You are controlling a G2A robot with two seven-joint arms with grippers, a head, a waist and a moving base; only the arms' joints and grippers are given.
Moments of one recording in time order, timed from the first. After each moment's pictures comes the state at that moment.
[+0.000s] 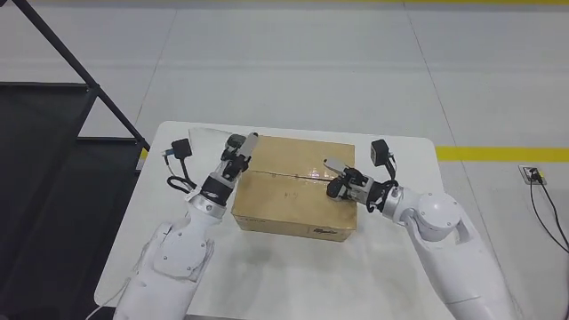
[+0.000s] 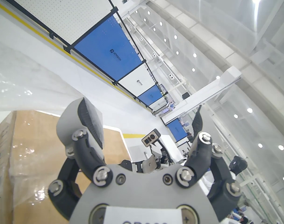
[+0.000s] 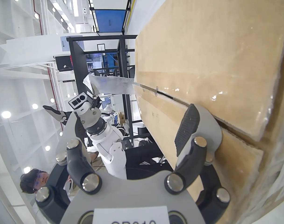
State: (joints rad) left arm 1.00 -1.27 -1.22 -1.59 0.25 -0.30 -0.05; right arm -0.86 -1.24 1.28 -1.36 0.20 0.08 0.82
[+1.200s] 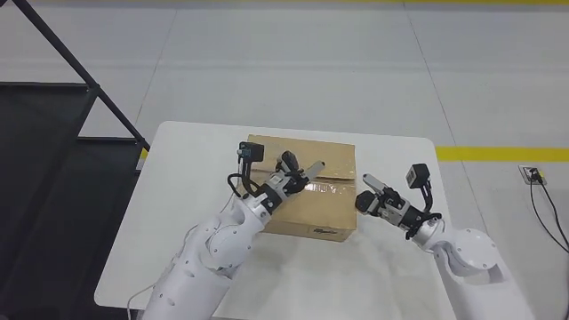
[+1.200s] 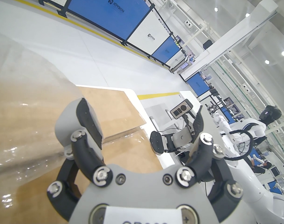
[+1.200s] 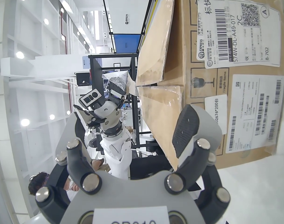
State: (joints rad) left arm 0.87 -1.34 -1.00 -1.45 0.47 -0.24 -0.14; right arm -1.10 -1.19 1.46 -1.46 0.29 -0.06 0.80
